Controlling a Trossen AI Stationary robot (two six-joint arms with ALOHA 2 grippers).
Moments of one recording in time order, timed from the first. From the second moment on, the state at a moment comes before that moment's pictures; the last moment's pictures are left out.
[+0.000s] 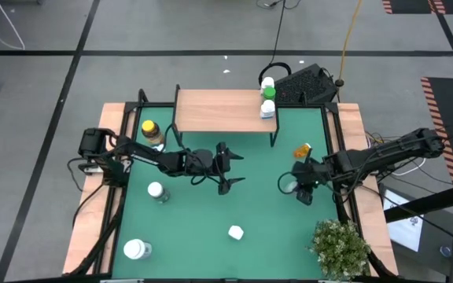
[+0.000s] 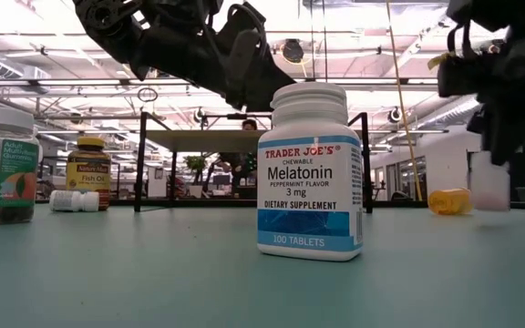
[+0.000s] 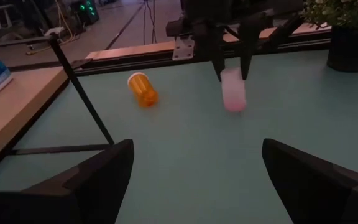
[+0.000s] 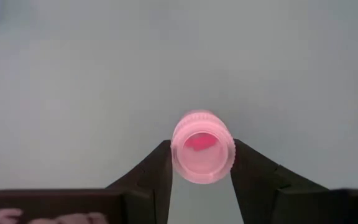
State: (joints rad) left arm -0.02 1.73 0.88 0.55 -0.10 0.15; right arm 0.21 0.93 0.53 -0.71 0.03 0.64
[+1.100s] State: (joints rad) left arm -0.03 1.73 0.88 0.33 -0.24 0.03; right arm 0.07 1.47 1.34 -0.97 0.03 0.07
